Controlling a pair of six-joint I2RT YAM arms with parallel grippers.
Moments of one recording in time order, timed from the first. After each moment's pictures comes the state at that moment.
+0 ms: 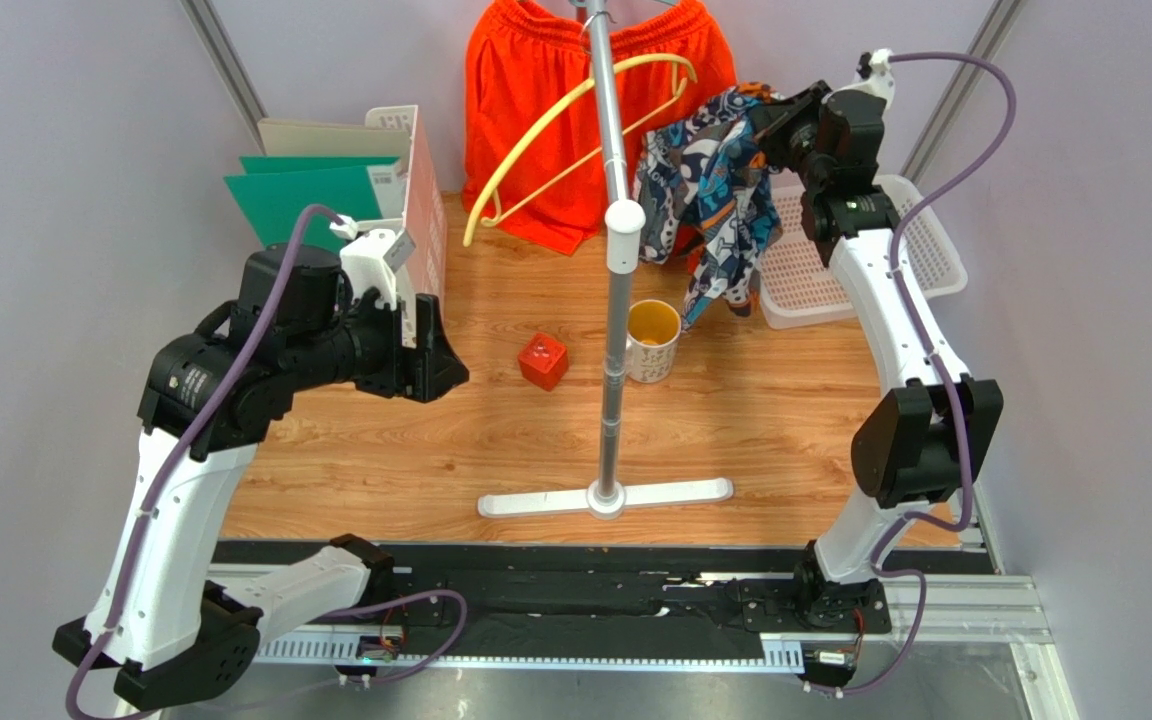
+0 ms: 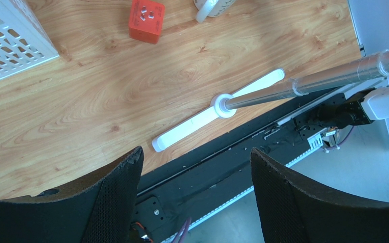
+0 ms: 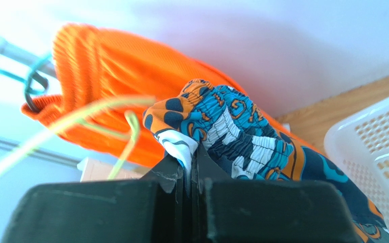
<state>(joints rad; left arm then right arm) -0.46 1.06 1.70 -1.32 0.20 -0.29 0.10 1.73 1.73 -0.06 -0.02 0.78</state>
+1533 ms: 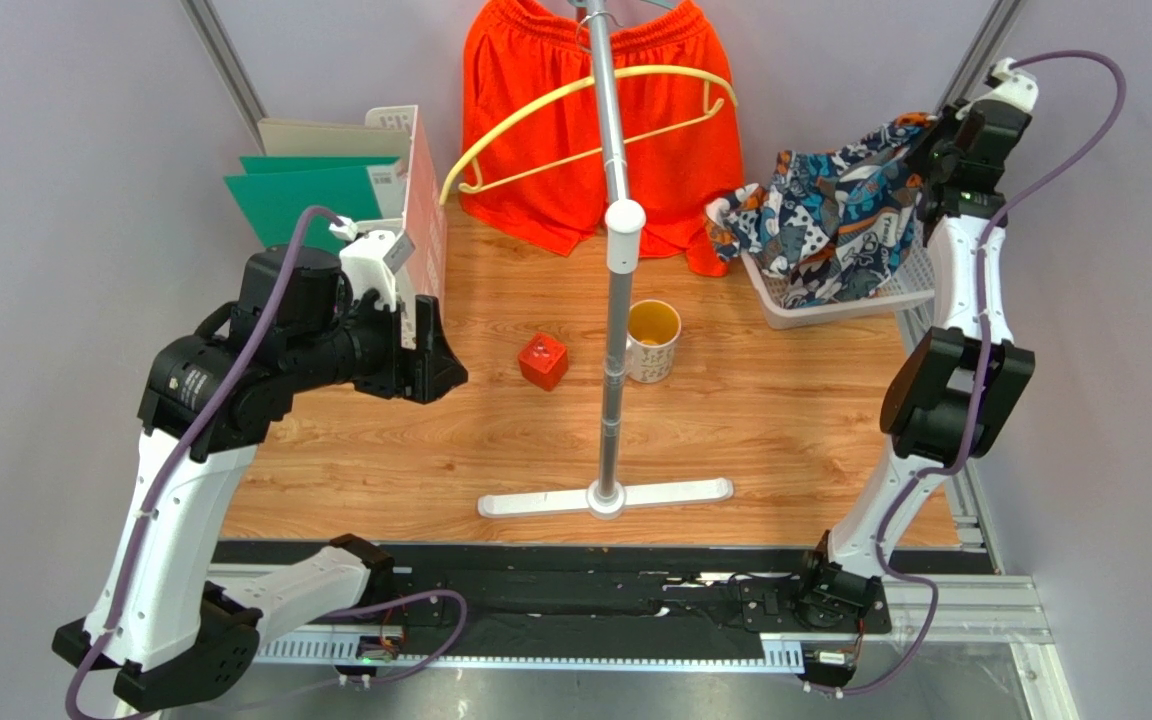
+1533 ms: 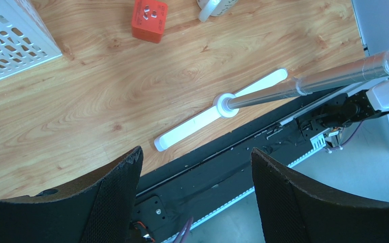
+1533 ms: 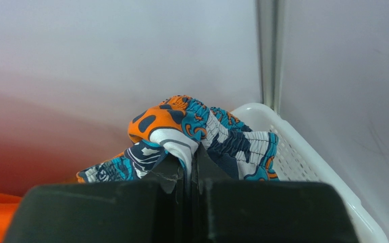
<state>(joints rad) -0.46 1.05 1.69 -1.32 0.20 -0.29 -0.31 1.96 1.90 -0.09 -0.06 0.28</state>
